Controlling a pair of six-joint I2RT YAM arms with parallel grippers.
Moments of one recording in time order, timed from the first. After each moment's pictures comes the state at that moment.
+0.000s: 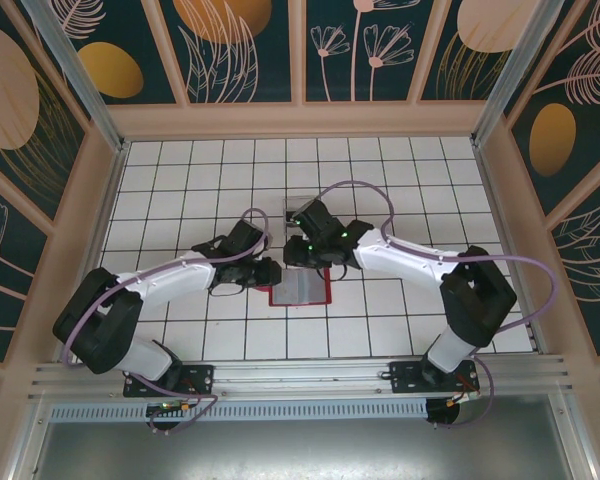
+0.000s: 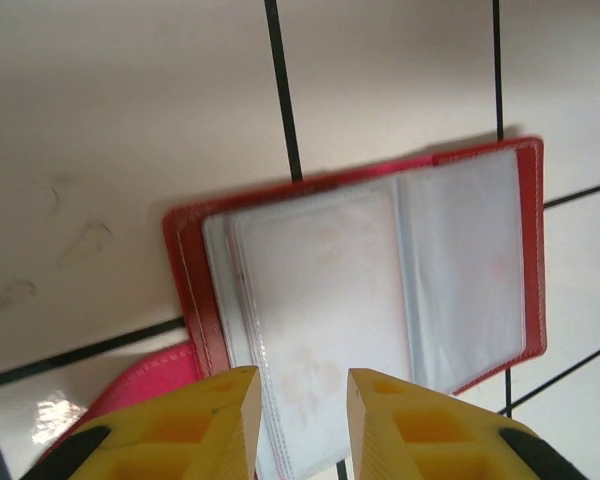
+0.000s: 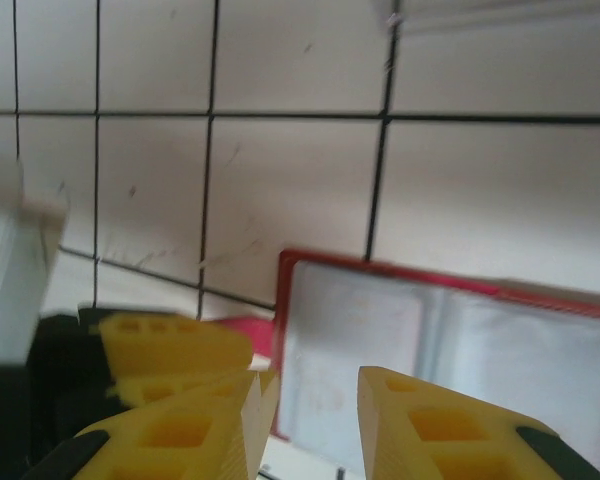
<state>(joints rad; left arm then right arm) -0.65 1.48 0.77 -0.34 0.26 -0.66 0.88 1.63 1.13 -0.45 -0.13 0.81</state>
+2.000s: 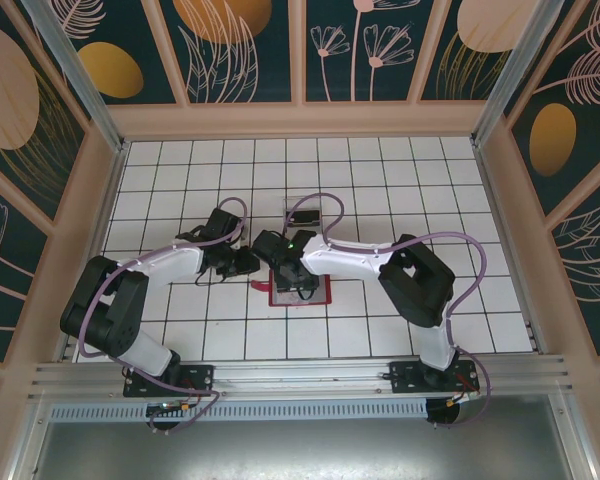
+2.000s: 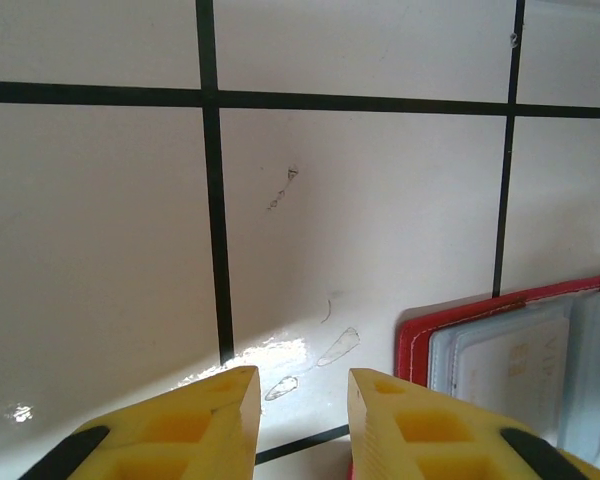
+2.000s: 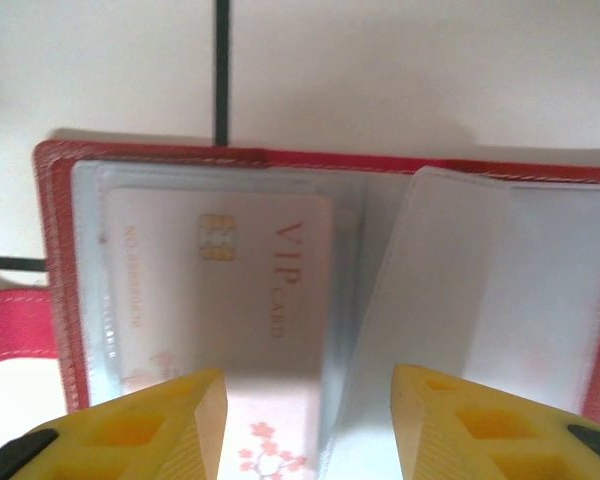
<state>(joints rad) -0.43 1.55 0.78 -0.35 0.28 -0.55 1.05 1.95 1.39 -0.86 0.17 0.91</state>
